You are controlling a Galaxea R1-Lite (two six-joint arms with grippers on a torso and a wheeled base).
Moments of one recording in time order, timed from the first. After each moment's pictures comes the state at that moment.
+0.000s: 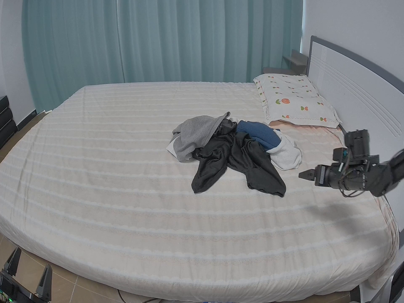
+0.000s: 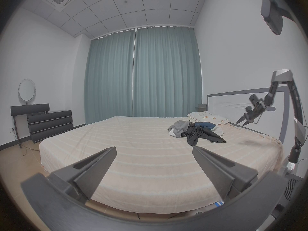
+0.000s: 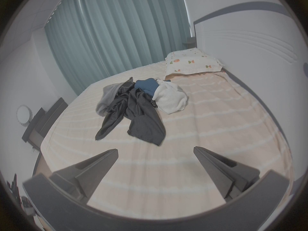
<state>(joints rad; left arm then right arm) 0.00 0.02 -0.02 0.00 -0.01 0.00 0.15 1.96 -0.92 -0.42 0.03 0.27</state>
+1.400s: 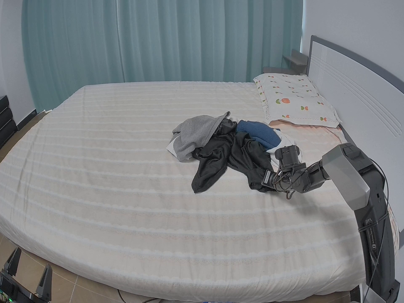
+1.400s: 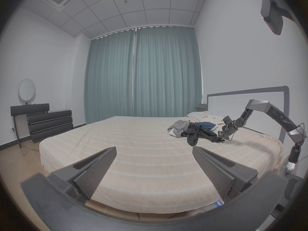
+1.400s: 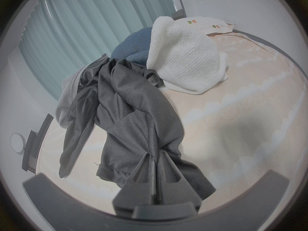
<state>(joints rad) 0.00 0.02 -0.02 0.00 -0.01 0.00 0.25 2.63 -1.66 -0.27 -0.06 0.53</state>
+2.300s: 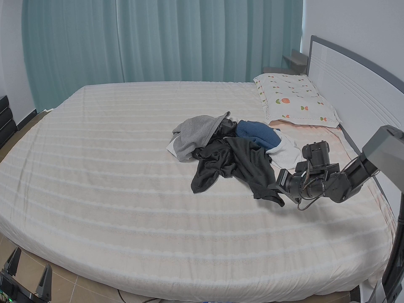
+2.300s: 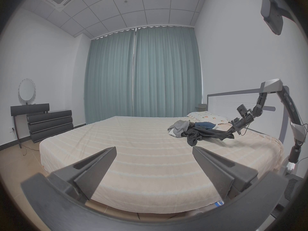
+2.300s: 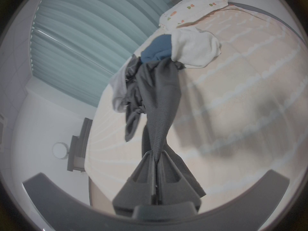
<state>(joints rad) 0.00 0.02 -0.02 0.00 -0.01 0.00 0.28 2.11 -0.96 -0.55 0.29 0.75</state>
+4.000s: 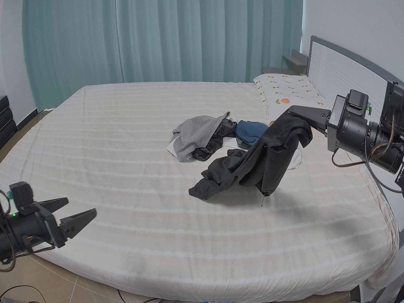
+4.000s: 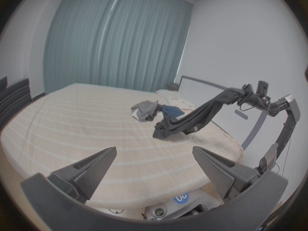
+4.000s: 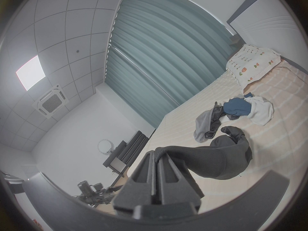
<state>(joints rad) -0.20 1.11 -0.36 -0.35 -0.24 -0.15 0.43 1.50 -0.83 -0.71 0.32 0.76</state>
